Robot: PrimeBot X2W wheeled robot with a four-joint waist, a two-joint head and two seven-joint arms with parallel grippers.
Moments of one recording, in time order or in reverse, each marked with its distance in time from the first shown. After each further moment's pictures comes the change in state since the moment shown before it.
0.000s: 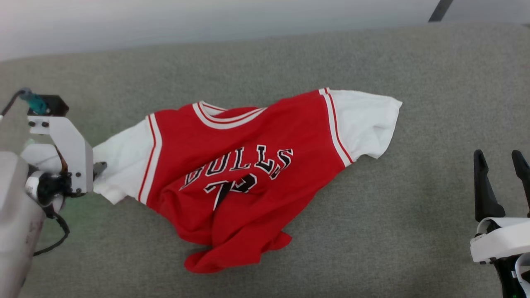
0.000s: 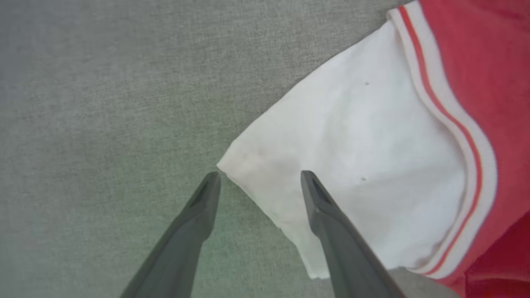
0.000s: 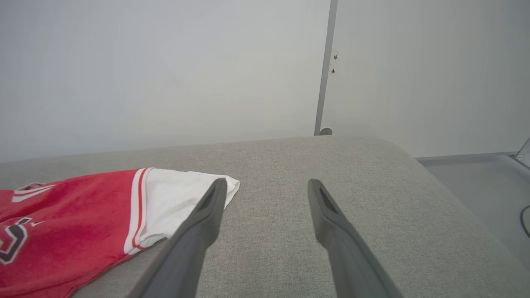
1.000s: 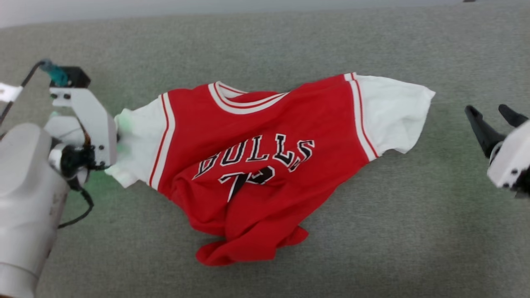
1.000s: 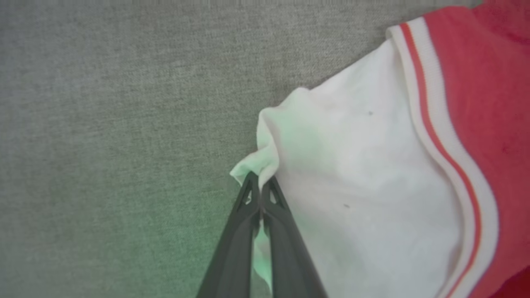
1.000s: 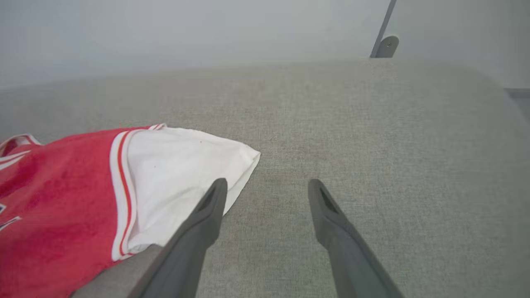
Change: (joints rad) left arm -0.123 -0.092 -0.041 0.083 -0.023 -0.009 -0.019; right arm -0.380 -0.176 0.056 0.207 0.186 0.000 0.565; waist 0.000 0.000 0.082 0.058
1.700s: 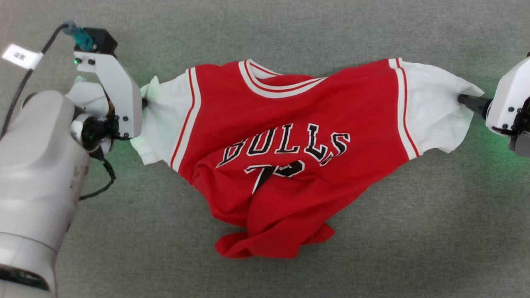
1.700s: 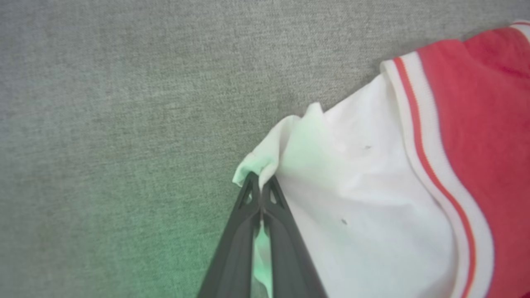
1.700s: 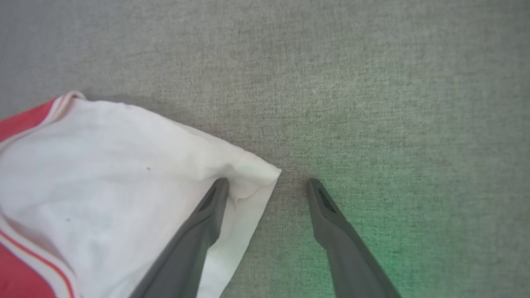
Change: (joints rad) left arm -0.121 -0.075 -0.060 0.031 -0.016 -0.009 -0.048; right arm -0.434 -0.032 0.053 0.656 0.041 -0.001 0.200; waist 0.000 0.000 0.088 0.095
